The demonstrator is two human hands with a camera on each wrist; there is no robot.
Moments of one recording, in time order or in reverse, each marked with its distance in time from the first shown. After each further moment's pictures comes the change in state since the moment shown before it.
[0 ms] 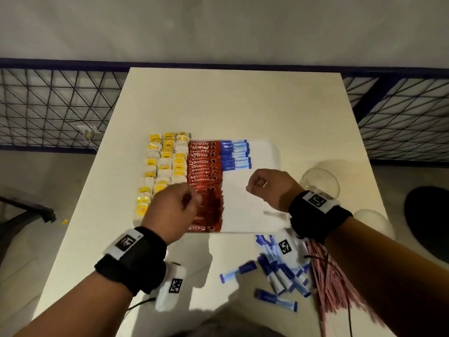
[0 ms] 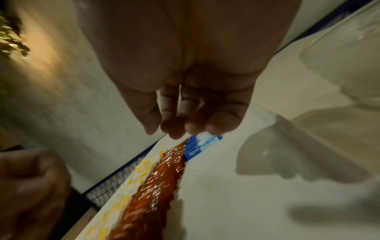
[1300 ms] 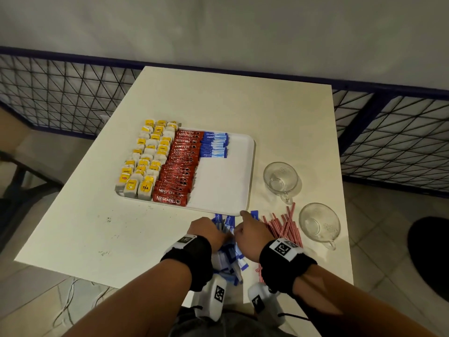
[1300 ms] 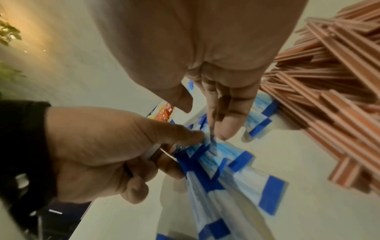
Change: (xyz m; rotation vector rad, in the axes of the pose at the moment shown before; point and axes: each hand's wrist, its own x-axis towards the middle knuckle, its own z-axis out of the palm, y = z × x) left_hand -0.058 0.097 0.162 0.107 -0.364 -0.607; right_hand -0.115 0.075 0.028 -0.024 -0.281 0.040
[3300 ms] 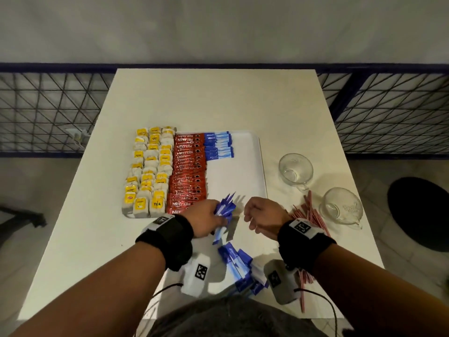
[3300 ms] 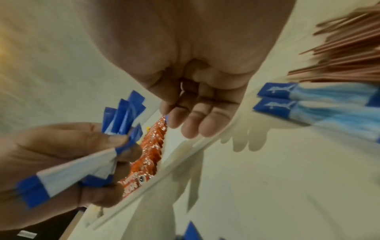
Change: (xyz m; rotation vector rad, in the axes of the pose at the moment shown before) left_hand 0.042 -0.044 -0.101 0.011 -0.310 0.592; right_hand 0.033 -0.048 0.006 0.567 0.153 0.173
